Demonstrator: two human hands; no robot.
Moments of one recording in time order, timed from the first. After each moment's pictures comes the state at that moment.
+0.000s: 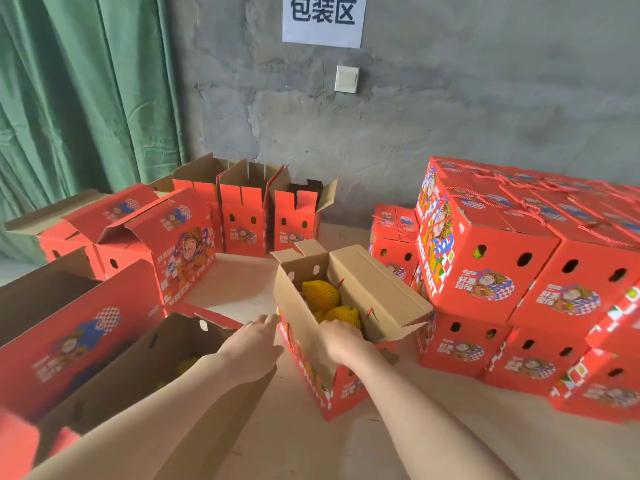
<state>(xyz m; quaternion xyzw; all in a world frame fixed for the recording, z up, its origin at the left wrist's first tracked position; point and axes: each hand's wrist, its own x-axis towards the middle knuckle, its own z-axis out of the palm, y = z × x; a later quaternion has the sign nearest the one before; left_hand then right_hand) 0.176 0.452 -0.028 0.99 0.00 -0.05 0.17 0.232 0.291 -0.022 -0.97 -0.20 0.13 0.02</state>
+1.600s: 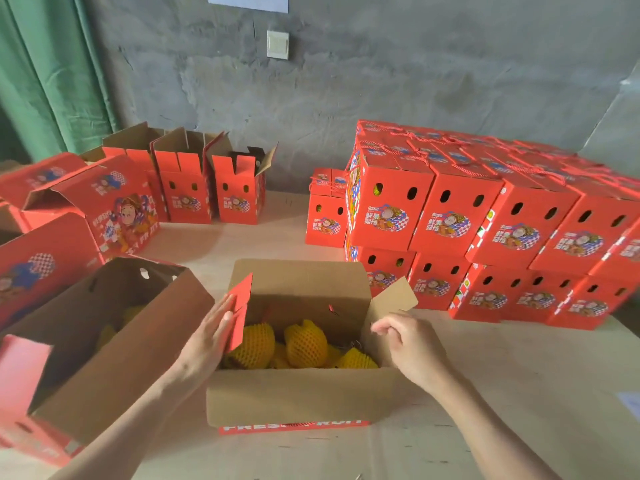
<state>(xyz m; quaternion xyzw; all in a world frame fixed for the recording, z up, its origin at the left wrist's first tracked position) 0.058 0.382 -0.078 0.85 0.01 0.06 0.52 0.058 0.055 -0.024 -0.95 -0.15 -0.17 0.23</state>
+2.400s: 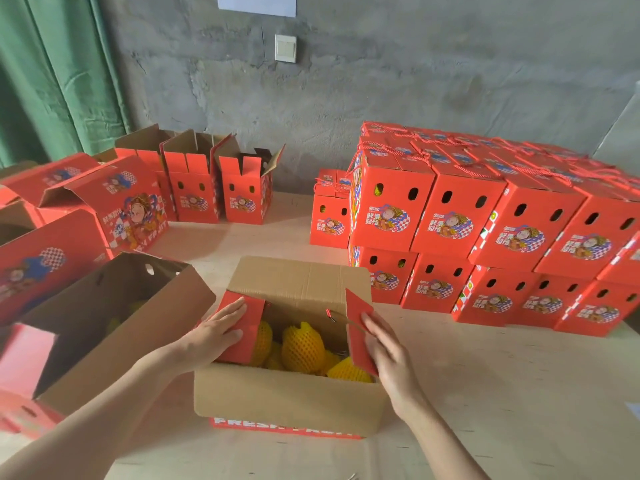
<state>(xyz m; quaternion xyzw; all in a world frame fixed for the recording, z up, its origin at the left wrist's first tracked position) 0.076 0.386 -0.062 0.92 -0.06 -0.13 0.36 0.049 0.072 -0.076 -0.78 -0.06 -0.06 0.62</state>
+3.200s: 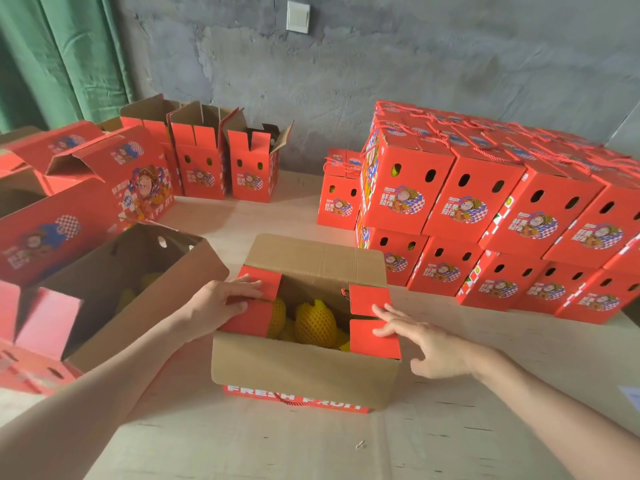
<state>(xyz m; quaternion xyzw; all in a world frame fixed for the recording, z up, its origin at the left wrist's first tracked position) 0.067 0.405 -0.054 0.91 -0.15 0.00 0.39 0.061 0.020 -0.028 -0.91 -0.31 0.20 0.18</state>
